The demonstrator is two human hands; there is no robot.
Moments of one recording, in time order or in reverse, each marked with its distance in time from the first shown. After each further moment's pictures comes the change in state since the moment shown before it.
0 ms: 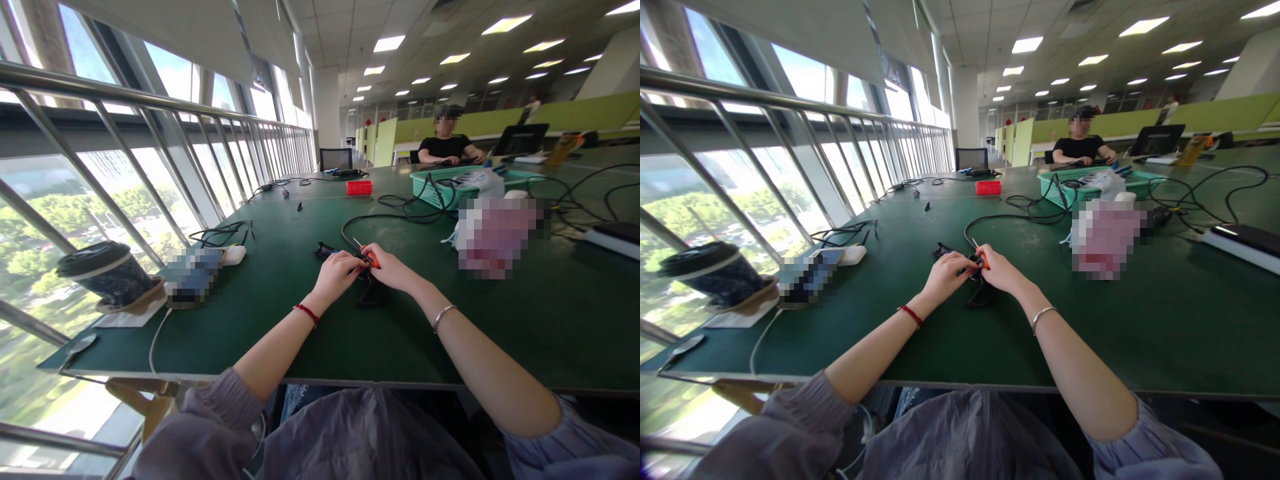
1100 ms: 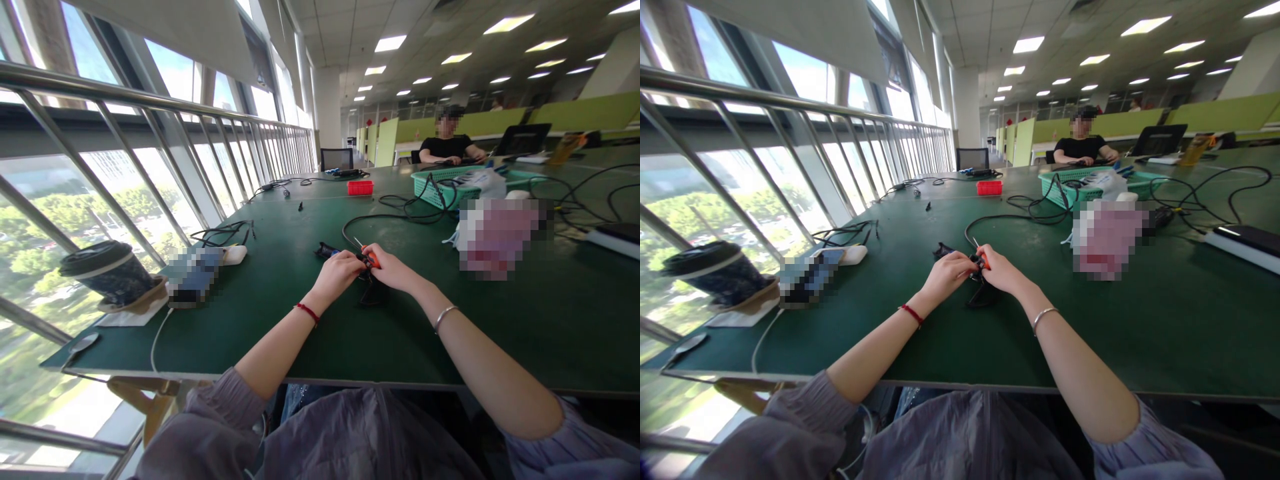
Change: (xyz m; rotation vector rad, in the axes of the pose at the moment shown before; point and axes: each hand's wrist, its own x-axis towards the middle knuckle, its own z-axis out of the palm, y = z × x) left_hand 0.000 -0.004 -0.003 0.068 -0.038 0.130; right_hand 0.000 0.000 0.000 -0.001 -0.006 -0.026
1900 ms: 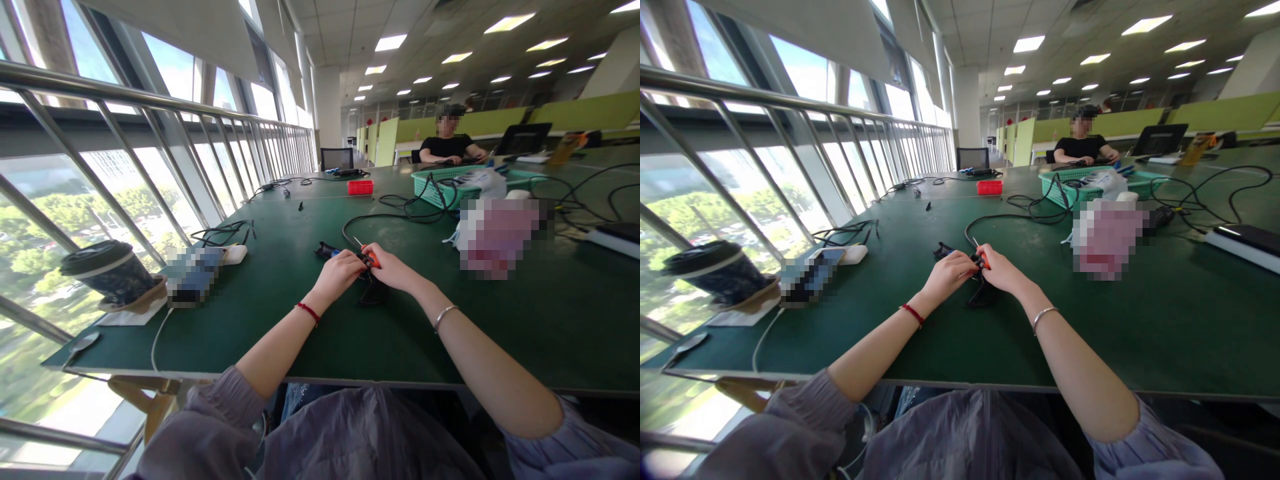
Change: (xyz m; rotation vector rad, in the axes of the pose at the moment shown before) left_hand 0.001 0.002 -0.001 0.017 -0.009 0.043; right_hand 0.000 0.000 0.001 -0.017 0.038 -0.018
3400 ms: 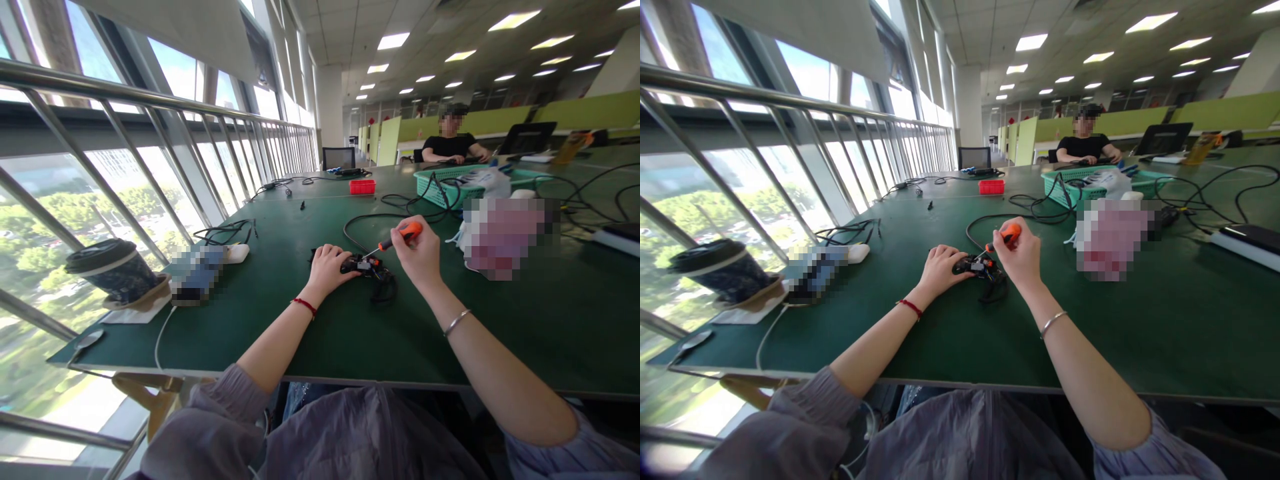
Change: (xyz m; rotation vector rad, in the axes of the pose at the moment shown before) left_hand -0.010 -0.021 0.001 0.232 -0.113 -0.325; right_hand -0.014 -0.025 -0.027 0.228 0.818 -0.234
